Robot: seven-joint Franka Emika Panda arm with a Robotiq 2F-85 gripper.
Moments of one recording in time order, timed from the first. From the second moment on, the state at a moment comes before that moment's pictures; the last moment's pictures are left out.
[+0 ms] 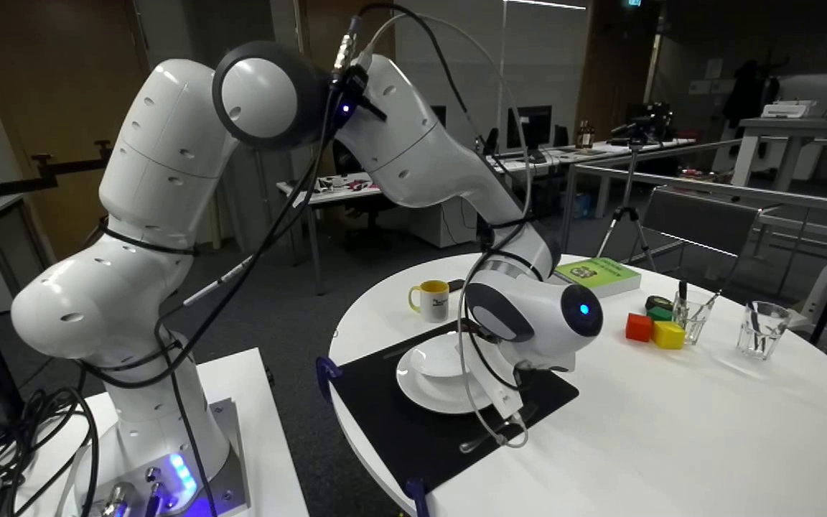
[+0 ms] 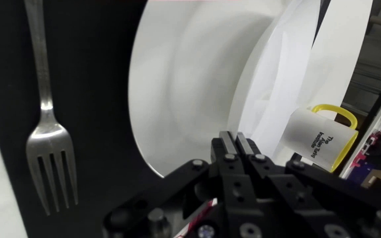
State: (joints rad) arm -0.42 0.59 0.02 -1.96 0.85 2.14 -1.19
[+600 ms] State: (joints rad) arm -0.42 0.59 -0.05 -1.96 0.94 2.12 -1.22
